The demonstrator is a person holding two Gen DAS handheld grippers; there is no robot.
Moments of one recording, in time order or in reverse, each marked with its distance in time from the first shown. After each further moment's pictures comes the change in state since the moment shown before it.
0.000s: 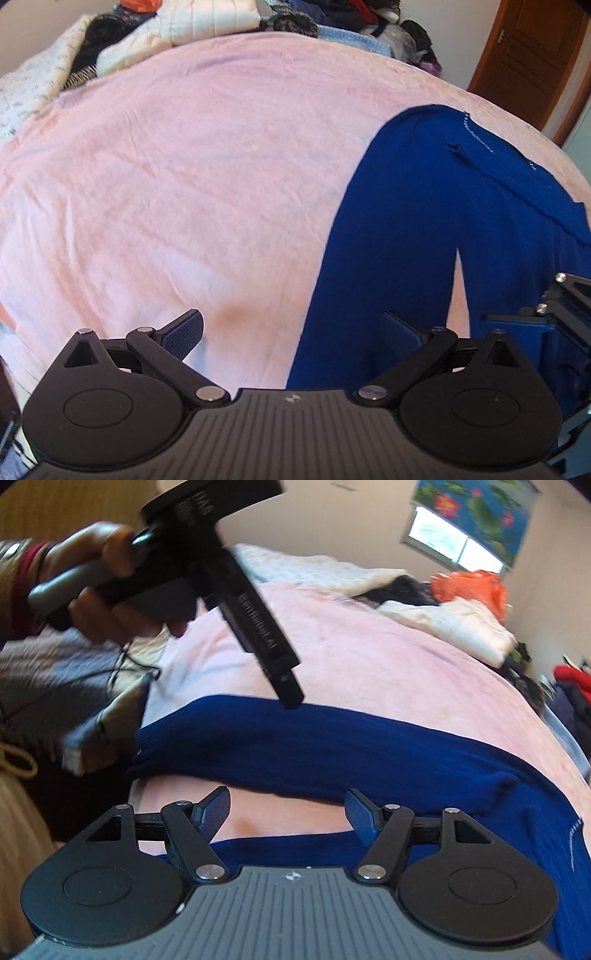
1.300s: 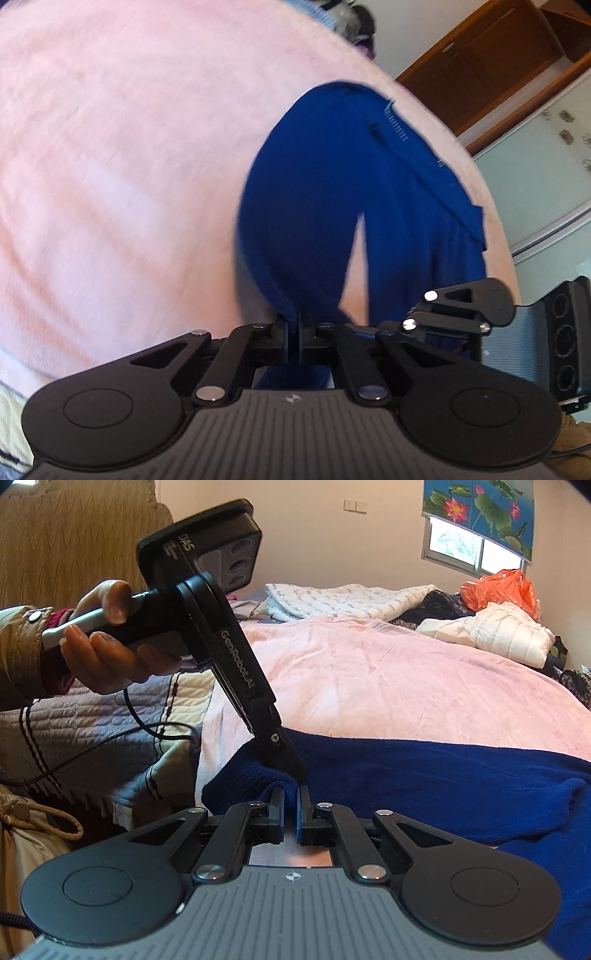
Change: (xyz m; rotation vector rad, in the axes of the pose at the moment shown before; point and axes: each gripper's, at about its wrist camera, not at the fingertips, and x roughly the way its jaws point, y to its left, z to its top) left arm -0.005 0.015 -0.006 -0.128 0.112 -0.420; right arm 0.001 -0.013 0.006 0.183 -0.181 0.155
